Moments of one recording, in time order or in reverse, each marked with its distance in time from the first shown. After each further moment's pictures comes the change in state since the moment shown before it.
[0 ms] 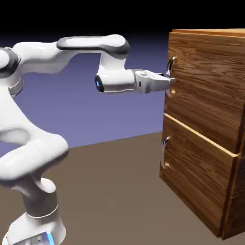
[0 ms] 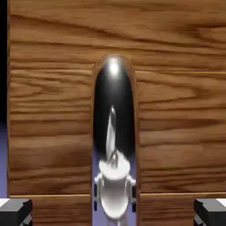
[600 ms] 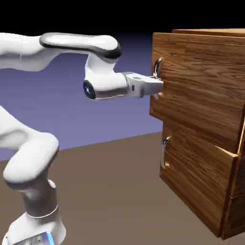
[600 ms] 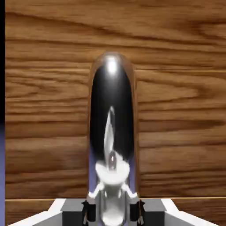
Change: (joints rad) arm 0.652 0.014 -0.566 -0.341 -0.327 -0.155 -0.032
